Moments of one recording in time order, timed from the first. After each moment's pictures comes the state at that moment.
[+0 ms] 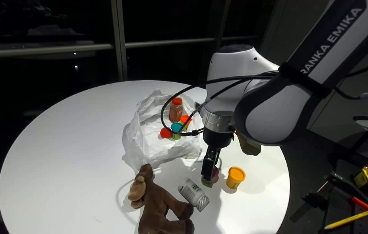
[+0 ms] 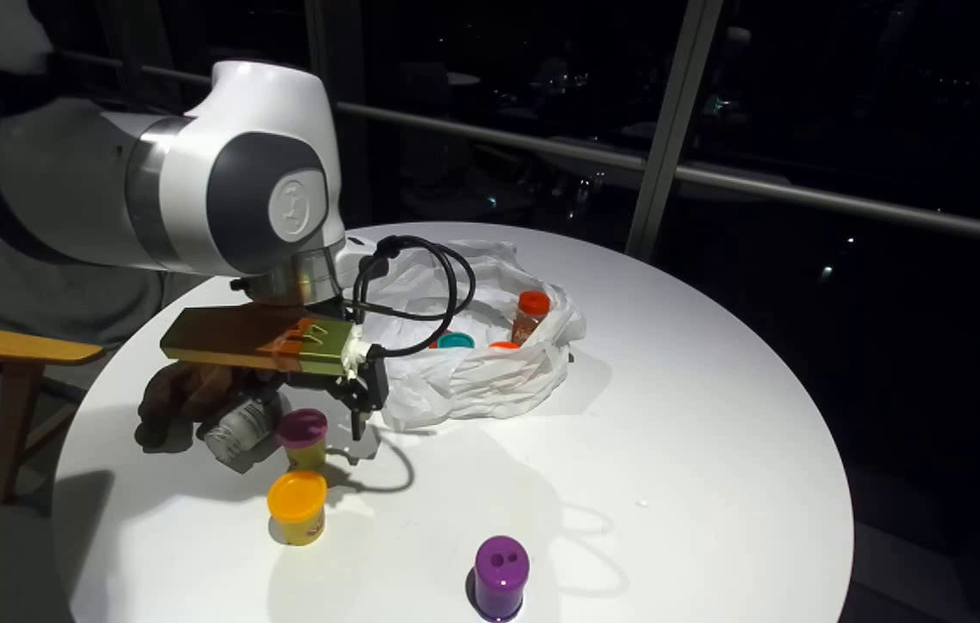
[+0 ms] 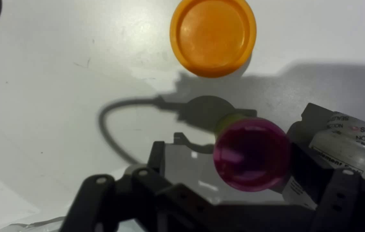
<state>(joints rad) 0.15 0.57 0.03 -2.28 -0.21 2.79 -0.04</state>
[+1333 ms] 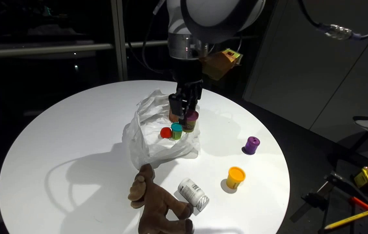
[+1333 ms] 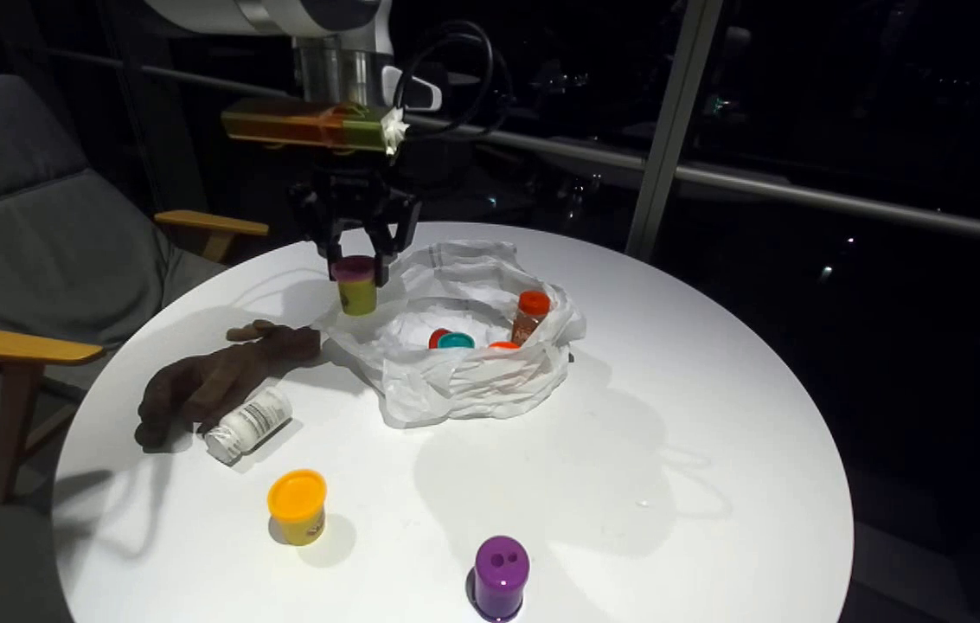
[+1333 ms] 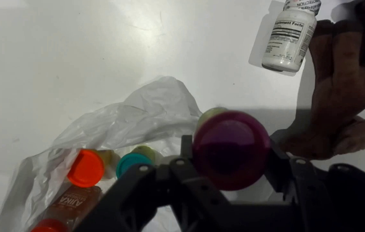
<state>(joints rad) 0.15 0.49 0.06 -1.90 -0.14 2.29 0.02</state>
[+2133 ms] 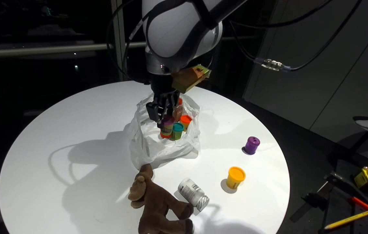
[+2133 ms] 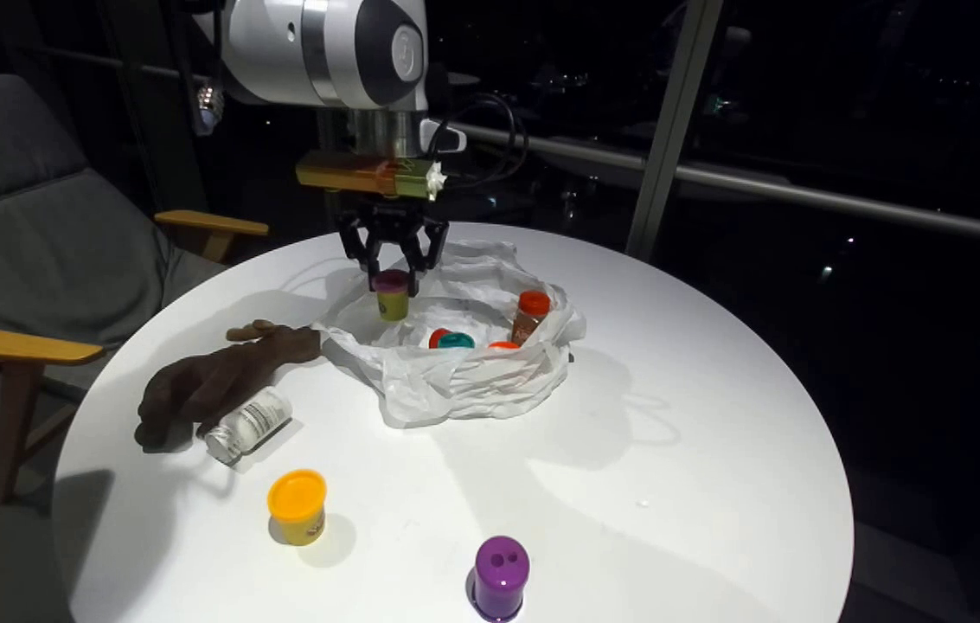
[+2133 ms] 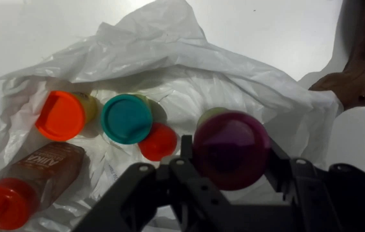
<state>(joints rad) 0.15 0.78 0.06 -1.57 -0.14 2.29 0.00</state>
